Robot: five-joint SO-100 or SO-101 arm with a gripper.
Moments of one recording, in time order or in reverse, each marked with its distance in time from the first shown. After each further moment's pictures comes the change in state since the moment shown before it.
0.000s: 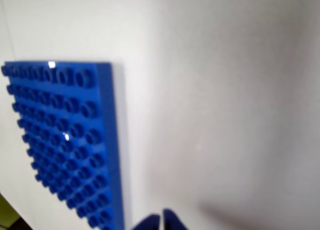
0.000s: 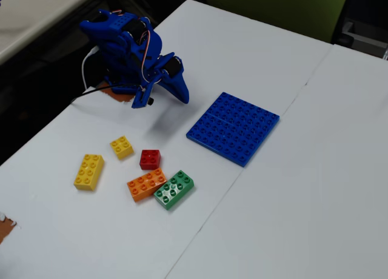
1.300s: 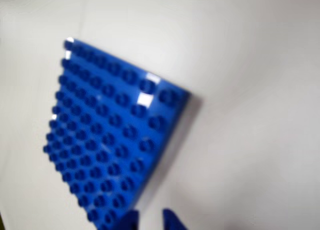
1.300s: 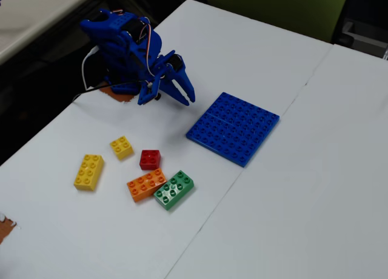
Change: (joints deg) arm 1.2 0.0 -1.3 -6.5 -29.5
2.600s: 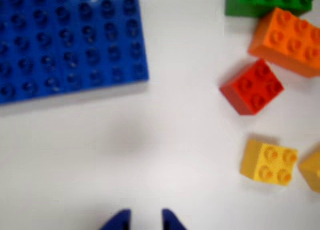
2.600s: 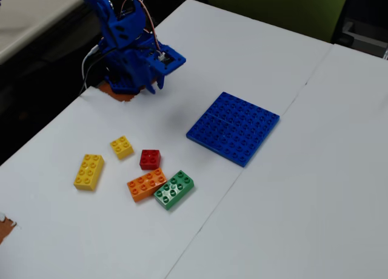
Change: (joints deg) arm 21.4 -42.0 -43.0 30.8 -72.2
